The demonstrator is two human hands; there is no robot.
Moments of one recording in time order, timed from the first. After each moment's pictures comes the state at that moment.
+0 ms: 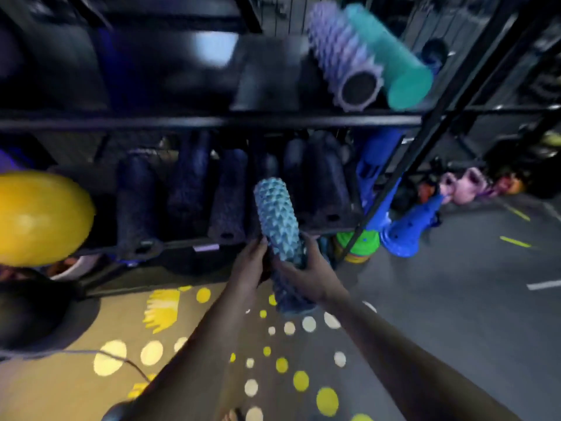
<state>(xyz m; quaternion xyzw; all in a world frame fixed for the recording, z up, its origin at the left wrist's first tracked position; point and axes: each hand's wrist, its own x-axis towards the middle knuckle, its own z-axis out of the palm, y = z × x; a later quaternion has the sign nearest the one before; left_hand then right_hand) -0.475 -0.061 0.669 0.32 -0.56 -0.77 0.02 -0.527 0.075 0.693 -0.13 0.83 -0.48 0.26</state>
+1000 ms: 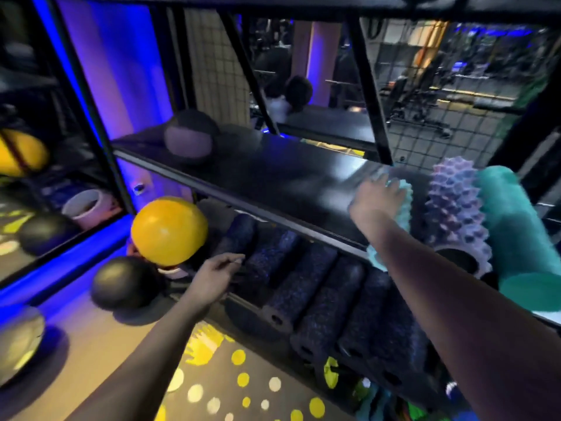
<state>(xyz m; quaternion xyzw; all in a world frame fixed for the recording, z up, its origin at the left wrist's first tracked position) -0.490 -0.173 0.802 0.47 -0.61 -0.58 0.26 -0.802 -0.132 0.906 -0.32 0.94 -0.06 -0.10</state>
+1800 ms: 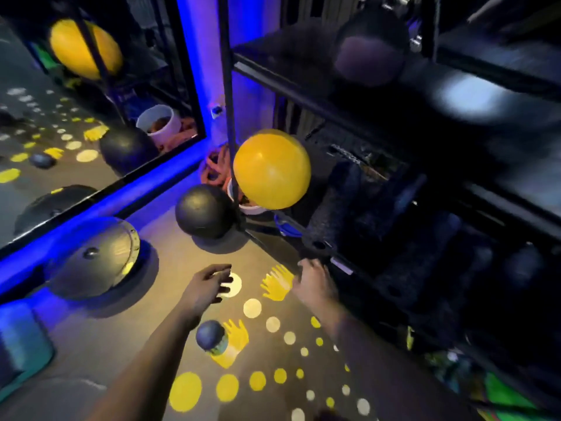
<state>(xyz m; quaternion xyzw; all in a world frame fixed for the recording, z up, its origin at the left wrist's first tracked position) -0.121 -0.345 0.638 0.63 -0.46 -0.60 0.19 -0.353 -0.294 0.629 -0.52 0.82 -0.05 0.24</state>
